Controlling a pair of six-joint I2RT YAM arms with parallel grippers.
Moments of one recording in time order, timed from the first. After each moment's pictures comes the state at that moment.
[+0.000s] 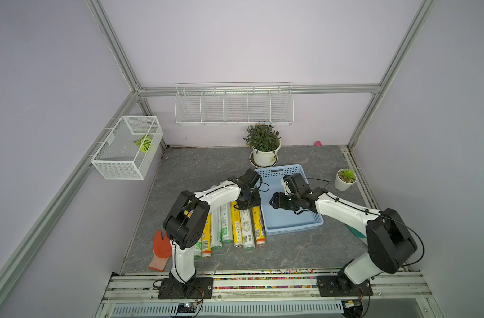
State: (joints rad) left arm -0.70 1.92 1.33 -0.61 0.15 -0.79; right arm 0.57 1.58 0.99 -0.40 -0.19 0.58
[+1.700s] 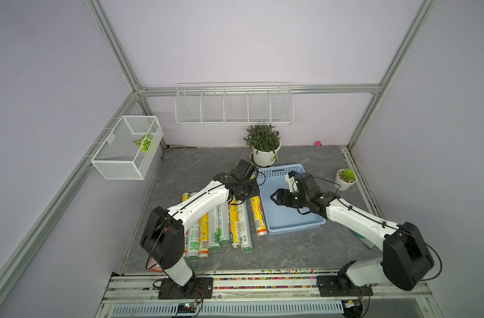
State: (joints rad) left arm -0.71 1.64 1.34 -0.61 0.11 -0.82; right arm 0.53 1.38 0.91 -0.31 -0.24 0.63
